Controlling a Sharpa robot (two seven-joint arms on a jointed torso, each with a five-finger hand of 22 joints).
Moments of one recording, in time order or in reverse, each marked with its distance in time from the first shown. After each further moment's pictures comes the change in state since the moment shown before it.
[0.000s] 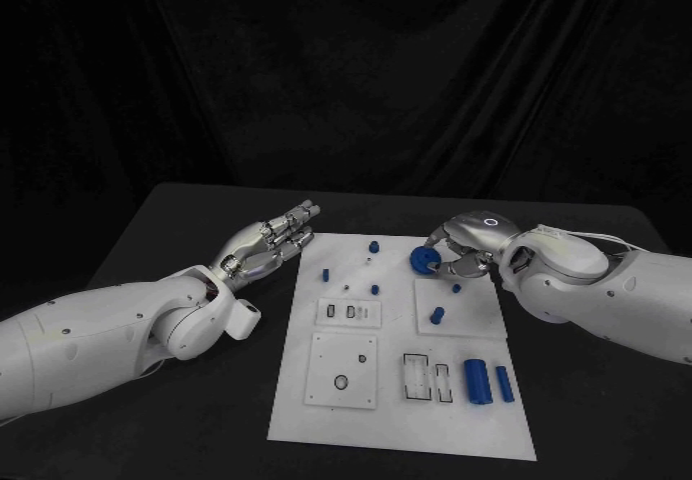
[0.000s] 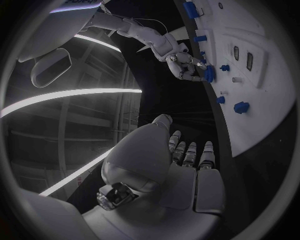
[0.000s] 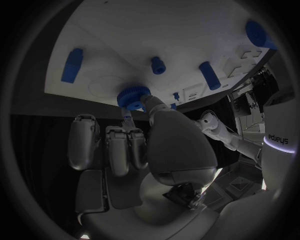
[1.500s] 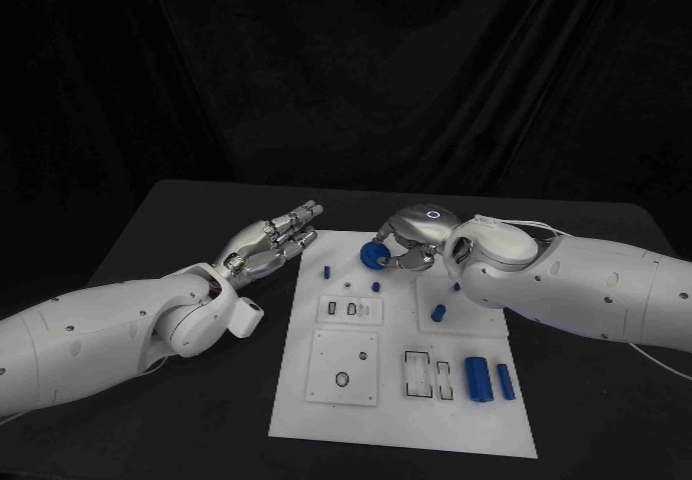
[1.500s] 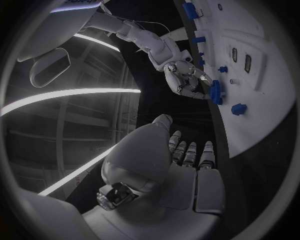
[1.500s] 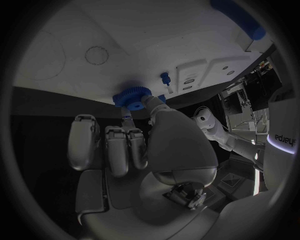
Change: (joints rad) left arm 0.000 0.012 0.000 -0.005 0.000 0.004 -0.017; left_hand 0.000 0.000 0.008 -0.003 0.000 -0.004 0.004 0.000 0.000 0.007 0.015 0.000 0.002 0.000 0.000 0.000 0.000 0.000 0.004 0.004 0.000 0.000; right arm 0.003 0.214 0.005 -0.101 0.022 0.010 0.015; right_hand -0.020 -0.008 0.026 0.010 -0.021 0.004 0.004 -0.012 0.000 0.001 0.020 0.000 0.000 0.001 0.016 0.000 0.000 0.000 0.001 0.013 -0.006 -0.001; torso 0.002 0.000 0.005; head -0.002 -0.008
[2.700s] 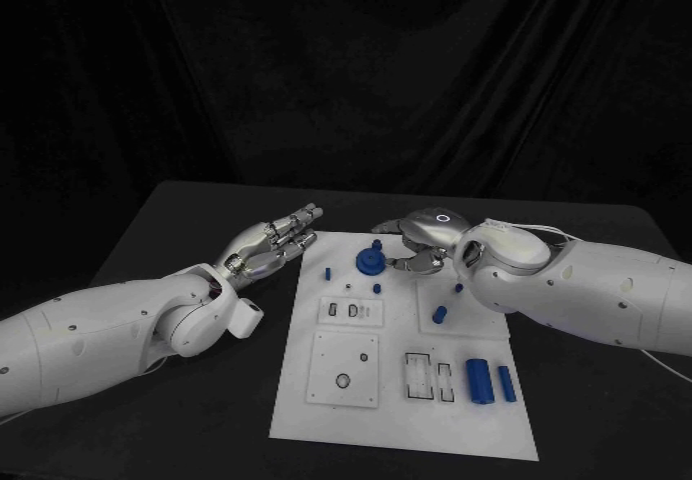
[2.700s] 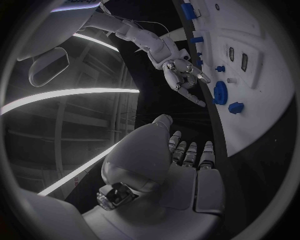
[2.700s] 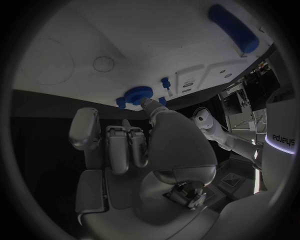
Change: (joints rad) left arm -0.001 -0.003 0.000 -0.010 0.000 0.009 -0.012; left_hand 0.000 0.000 0.006 0.000 0.000 -0.003 0.003 0.000 0.000 0.004 0.003 0.000 0.000 0.000 0.007 0.000 0.001 0.000 0.000 0.000 0.000 0.000; right arm -0.005 -0.054 0.000 0.026 0.001 -0.009 0.019; right_hand -0.037 -0.003 0.024 0.011 -0.138 -0.412 -0.047 -0.053 -0.022 -0.001 -0.006 0.000 0.000 -0.003 0.004 -0.016 0.000 0.010 -0.077 0.001 -0.164 0.000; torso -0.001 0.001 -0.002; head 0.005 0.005
